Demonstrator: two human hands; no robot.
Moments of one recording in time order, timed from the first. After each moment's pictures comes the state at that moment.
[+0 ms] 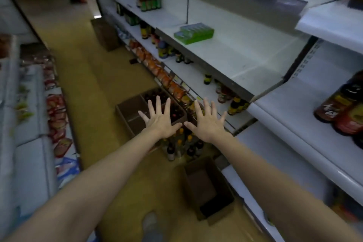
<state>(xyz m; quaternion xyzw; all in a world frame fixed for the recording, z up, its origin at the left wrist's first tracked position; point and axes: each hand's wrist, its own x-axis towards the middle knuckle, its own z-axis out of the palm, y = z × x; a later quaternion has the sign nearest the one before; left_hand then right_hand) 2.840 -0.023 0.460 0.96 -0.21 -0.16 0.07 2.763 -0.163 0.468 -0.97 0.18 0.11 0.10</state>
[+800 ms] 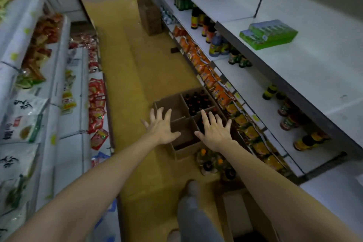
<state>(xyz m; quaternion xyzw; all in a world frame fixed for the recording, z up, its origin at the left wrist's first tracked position) 3.076 0.108 0.405 0.97 -0.10 -0.23 0.09 3.027 -0.071 0.392 -0.98 0.05 0.19 0.06</state>
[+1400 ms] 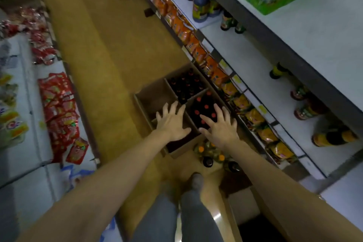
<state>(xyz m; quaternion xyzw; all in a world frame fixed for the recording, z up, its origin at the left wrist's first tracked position) 3.259 -0.027 0.288 0.92 -0.22 -0.31 0.04 3.173 -0.179 0.278 -0.94 0.13 0.25 0.17</state>
